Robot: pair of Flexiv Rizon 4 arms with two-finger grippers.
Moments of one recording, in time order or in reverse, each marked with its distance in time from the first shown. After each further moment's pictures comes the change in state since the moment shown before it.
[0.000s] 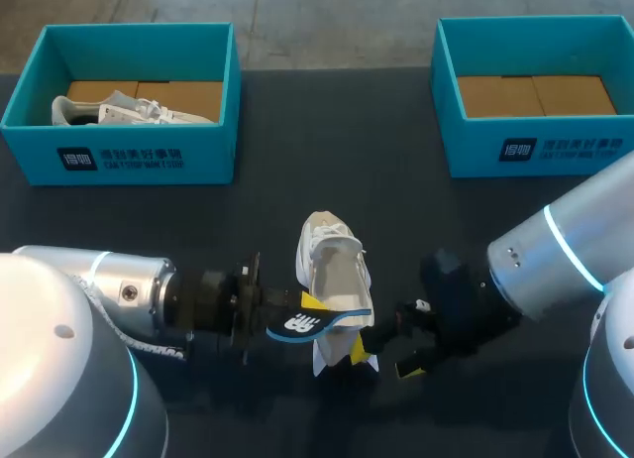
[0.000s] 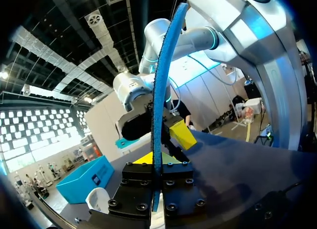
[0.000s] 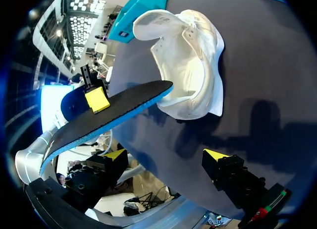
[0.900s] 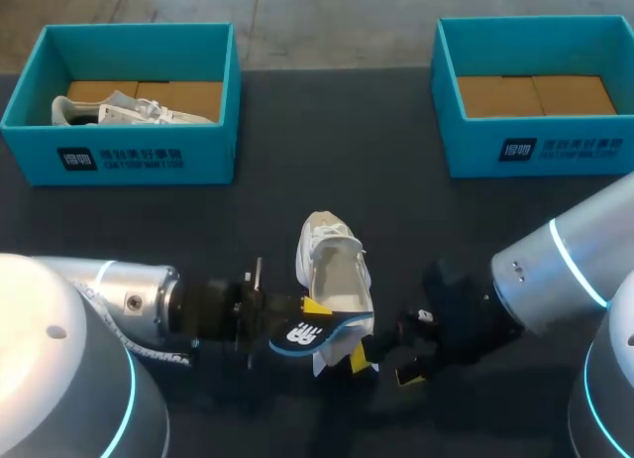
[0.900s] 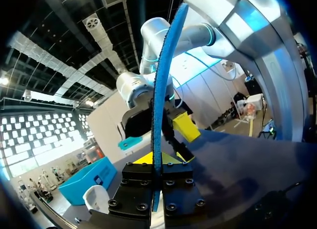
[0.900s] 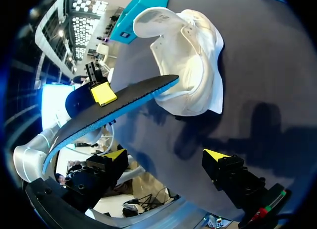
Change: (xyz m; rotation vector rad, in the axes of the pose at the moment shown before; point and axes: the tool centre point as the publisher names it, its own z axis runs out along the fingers) left arm 0.004 0.011 0.002 0.011 -0.021 0.037; right arm -0.003 -0.008 0.004 -0.020 0.009 -0.008
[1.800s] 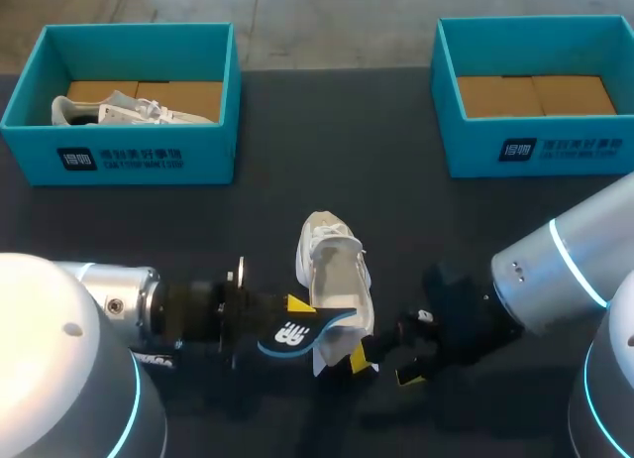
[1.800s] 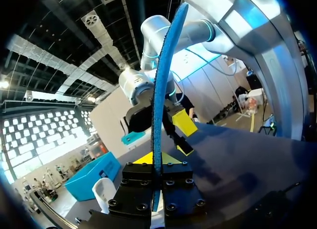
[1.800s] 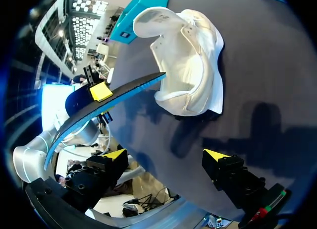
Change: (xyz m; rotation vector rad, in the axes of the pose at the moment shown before) left arm -0.001 0.000 -0.021 -0.059 -0.021 0.019; right arm 0.000 0.000 0.000 0.000 0.000 0.000
